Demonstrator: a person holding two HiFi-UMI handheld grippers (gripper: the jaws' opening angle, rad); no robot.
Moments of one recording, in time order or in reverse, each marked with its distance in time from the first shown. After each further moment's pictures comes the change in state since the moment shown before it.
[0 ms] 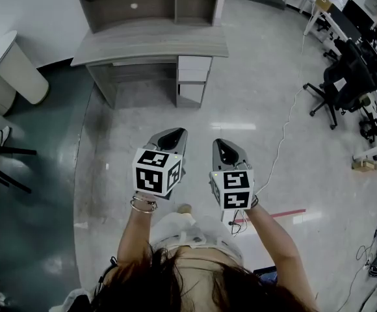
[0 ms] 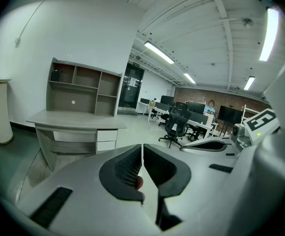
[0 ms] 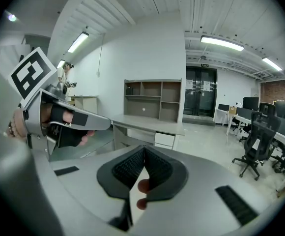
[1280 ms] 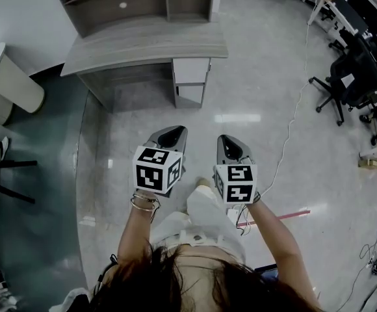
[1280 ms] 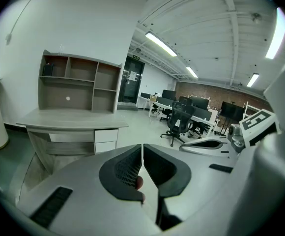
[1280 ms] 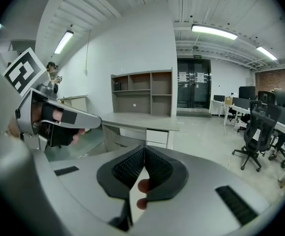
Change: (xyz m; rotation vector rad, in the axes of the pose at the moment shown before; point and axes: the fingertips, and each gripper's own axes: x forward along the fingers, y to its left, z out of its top) left arm 0.096 0.033 0.021 0.007 0.071 -0.001; right arm 0.087 -0.074 -0.002 0.084 0.051 -0.036
